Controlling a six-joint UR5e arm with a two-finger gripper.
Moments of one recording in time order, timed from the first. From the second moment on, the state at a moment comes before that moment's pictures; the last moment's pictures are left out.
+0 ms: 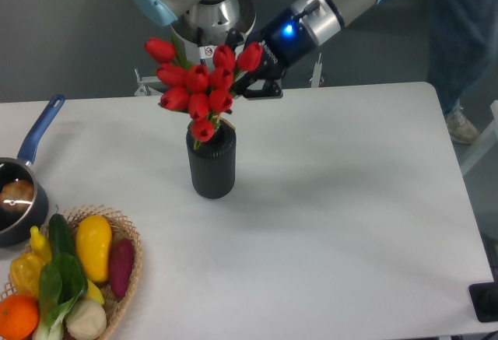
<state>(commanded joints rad) 2.88 -1.52 -1.73 -2.02 0.46 1.93</state>
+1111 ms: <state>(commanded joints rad) 2.96 -1.45 -1.70 -2.02 0.38 1.78</state>
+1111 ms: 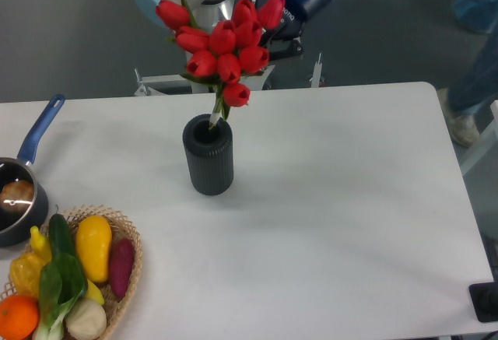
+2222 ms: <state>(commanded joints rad) 3.08 -1.68 -1.56 -1.80 0.55 1.80</state>
